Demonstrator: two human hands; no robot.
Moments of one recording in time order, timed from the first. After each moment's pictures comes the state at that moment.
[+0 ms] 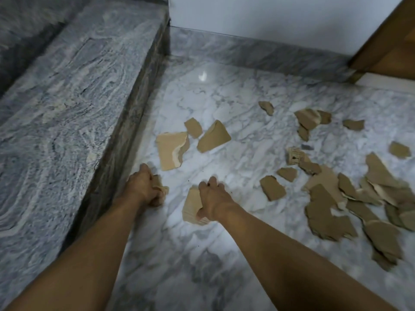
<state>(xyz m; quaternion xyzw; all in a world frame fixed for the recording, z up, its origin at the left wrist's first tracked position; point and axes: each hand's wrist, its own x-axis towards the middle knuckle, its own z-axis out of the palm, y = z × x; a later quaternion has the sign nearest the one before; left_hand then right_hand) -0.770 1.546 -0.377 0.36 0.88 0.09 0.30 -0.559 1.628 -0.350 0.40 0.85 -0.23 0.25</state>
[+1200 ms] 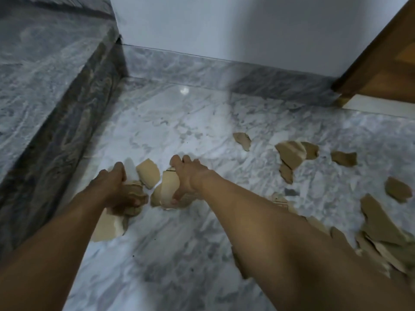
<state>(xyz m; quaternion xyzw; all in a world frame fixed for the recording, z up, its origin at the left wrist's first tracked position) -0.796 1.732 -0.355 0.37 0.87 -0.02 0.31 -0.618 1.871 -0.353 0.33 0.89 -0.23 0.23</state>
